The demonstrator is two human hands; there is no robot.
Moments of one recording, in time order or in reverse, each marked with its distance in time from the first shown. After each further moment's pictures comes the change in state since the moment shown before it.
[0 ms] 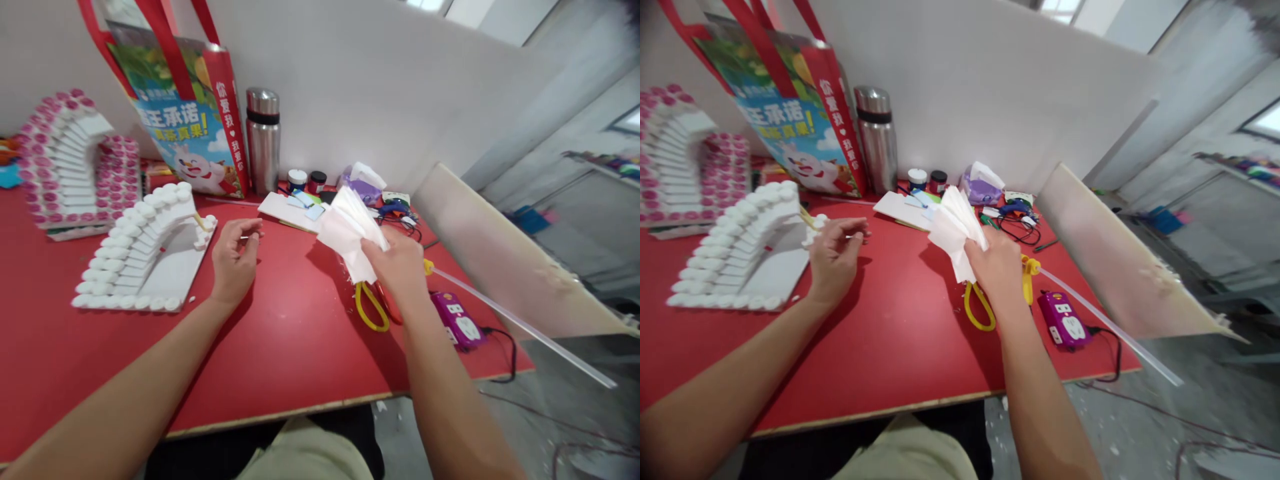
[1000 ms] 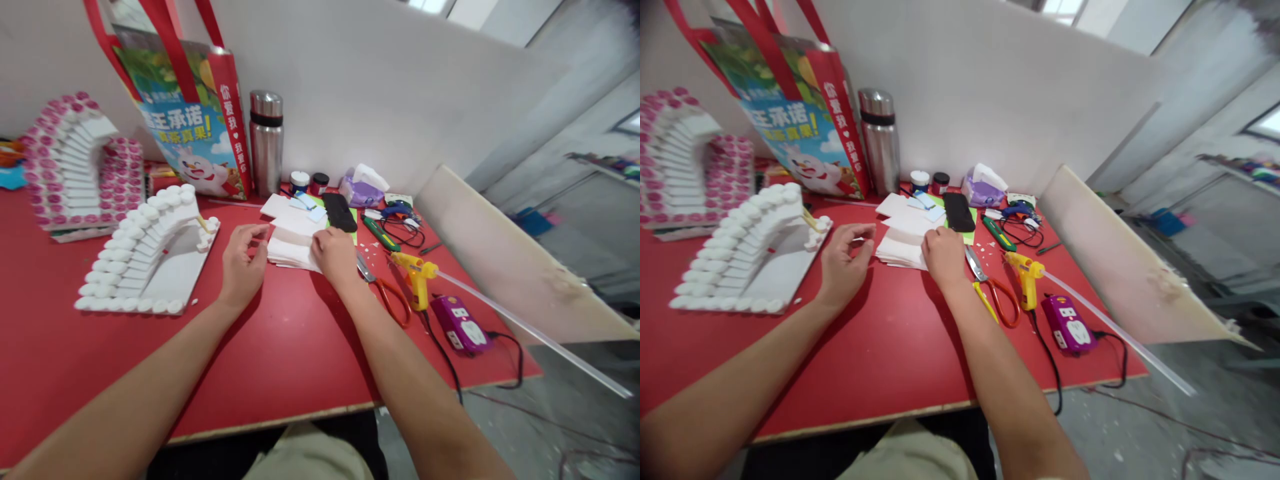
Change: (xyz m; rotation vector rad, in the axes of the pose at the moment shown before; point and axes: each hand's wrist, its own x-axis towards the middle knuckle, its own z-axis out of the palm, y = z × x) left_hand -0.004 -0.003 0.003 0.112 -0.039 0.035; right_hand 0.011 -0.035 0.093 -0.224 -0.204 -0.299
